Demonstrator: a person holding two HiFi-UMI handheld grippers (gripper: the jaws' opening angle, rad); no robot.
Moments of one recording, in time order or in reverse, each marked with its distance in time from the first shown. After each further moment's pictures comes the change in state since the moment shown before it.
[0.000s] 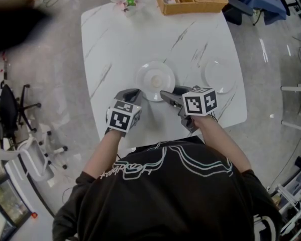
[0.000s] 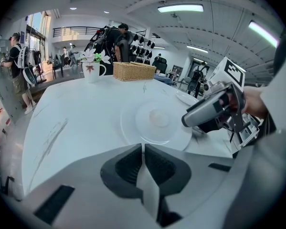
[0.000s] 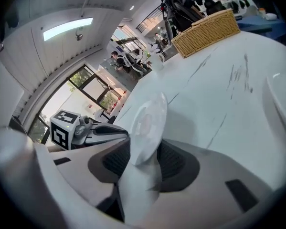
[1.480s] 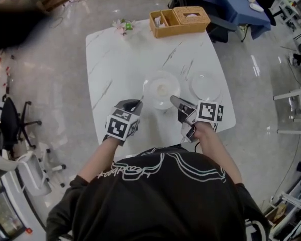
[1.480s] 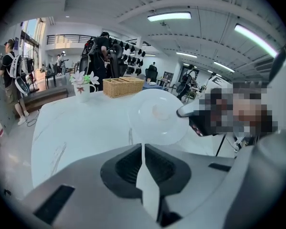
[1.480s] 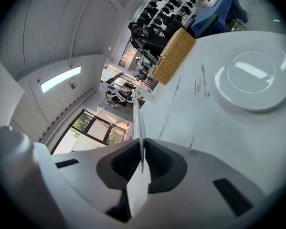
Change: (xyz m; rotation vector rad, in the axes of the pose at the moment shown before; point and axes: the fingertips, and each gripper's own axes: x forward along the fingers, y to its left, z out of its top) left arm -0.045 -0.037 0.040 0.079 -0.090 -0.070; right arm -0.086 0.009 0.028 0.361 -0.367 0.101
